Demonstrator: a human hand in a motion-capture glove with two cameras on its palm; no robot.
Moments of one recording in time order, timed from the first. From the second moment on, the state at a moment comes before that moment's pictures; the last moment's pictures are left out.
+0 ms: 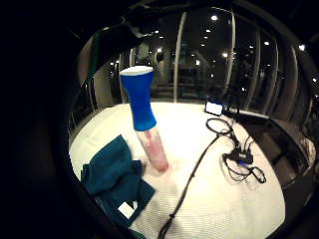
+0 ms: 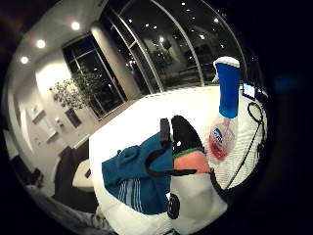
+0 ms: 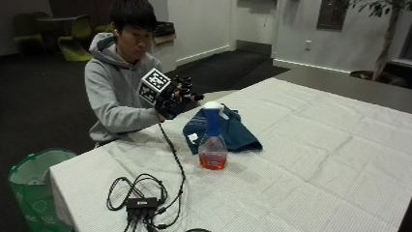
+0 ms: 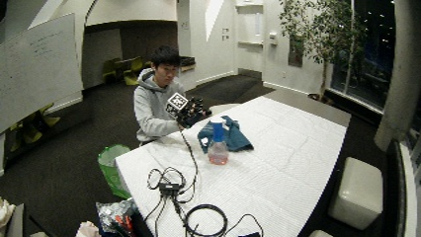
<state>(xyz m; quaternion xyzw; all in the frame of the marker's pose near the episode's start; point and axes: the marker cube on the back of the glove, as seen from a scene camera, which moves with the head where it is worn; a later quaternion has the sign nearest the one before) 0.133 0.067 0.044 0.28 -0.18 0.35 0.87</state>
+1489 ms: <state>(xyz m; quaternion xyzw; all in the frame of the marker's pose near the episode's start) 0.181 0.052 0.115 0.22 -0.33 0.45 0.80</state>
